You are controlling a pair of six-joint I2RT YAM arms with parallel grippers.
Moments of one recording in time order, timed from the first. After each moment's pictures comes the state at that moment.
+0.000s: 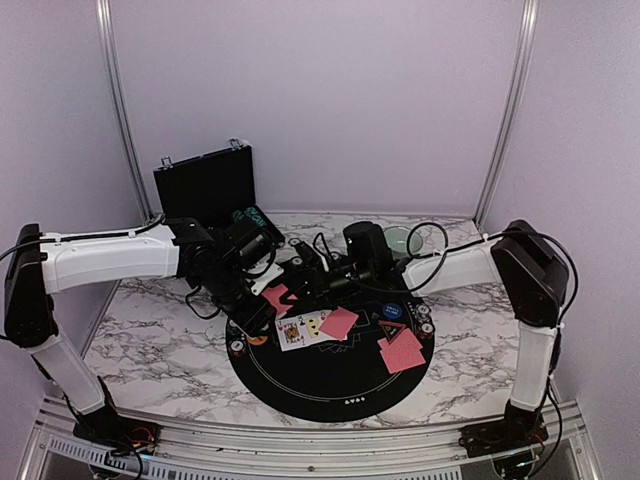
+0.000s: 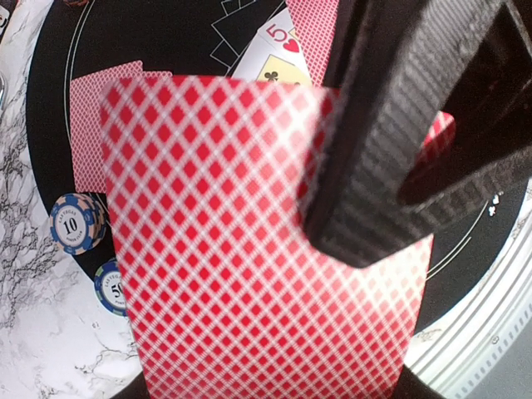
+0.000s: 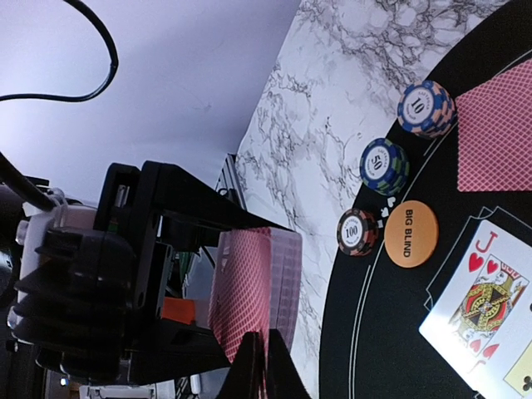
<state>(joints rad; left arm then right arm) -0.89 1.65 1.29 -0.86 0.04 -0.12 0.79 1.97 1.20 0.34 -0.89 0.88</state>
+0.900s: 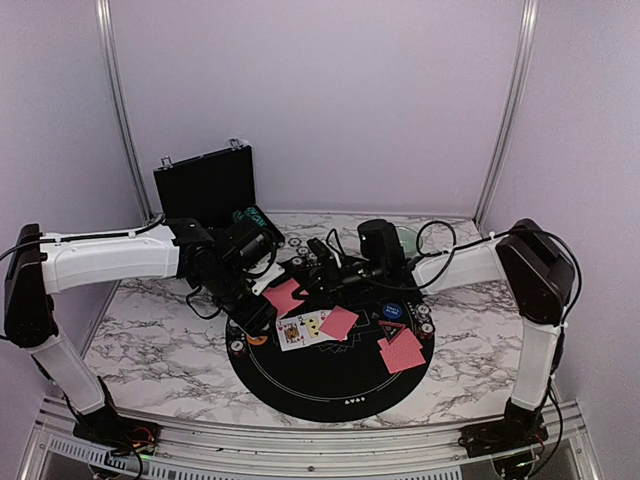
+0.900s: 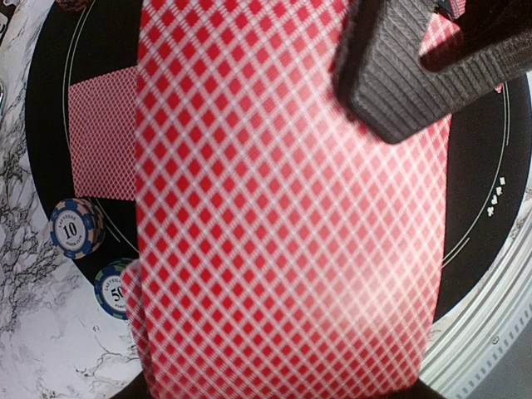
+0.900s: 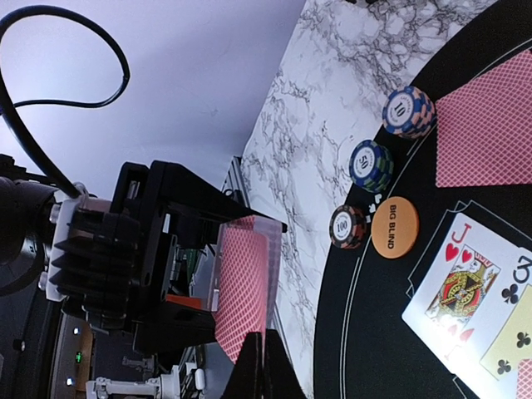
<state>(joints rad) -0.89 1.65 1.29 -0.85 0.04 -0.11 0.72 1.95 1.15 0.39 -0.95 0.89</state>
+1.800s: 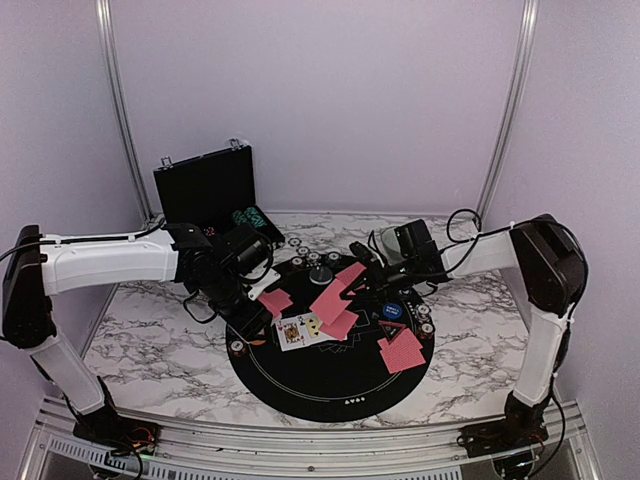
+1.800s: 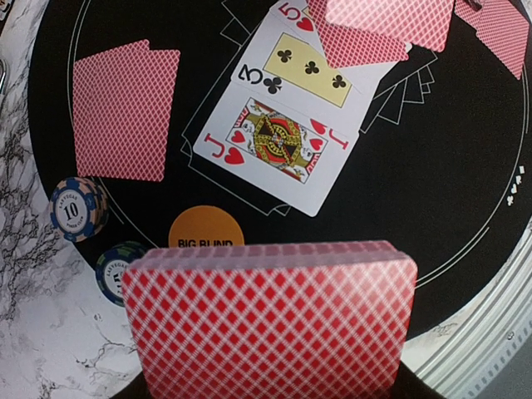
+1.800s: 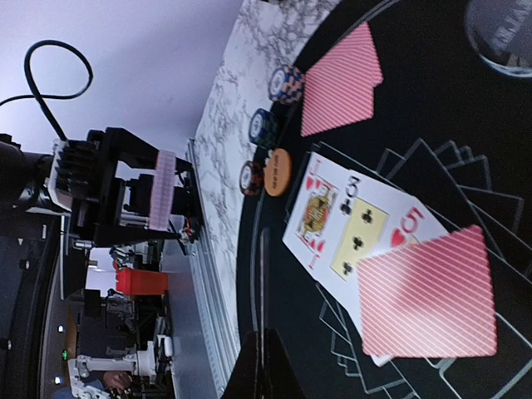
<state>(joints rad) -0.89 1.64 1.25 -0.85 0.02 -0.11 0.48 1.93 1.11 0.03 -1.13 0.49</state>
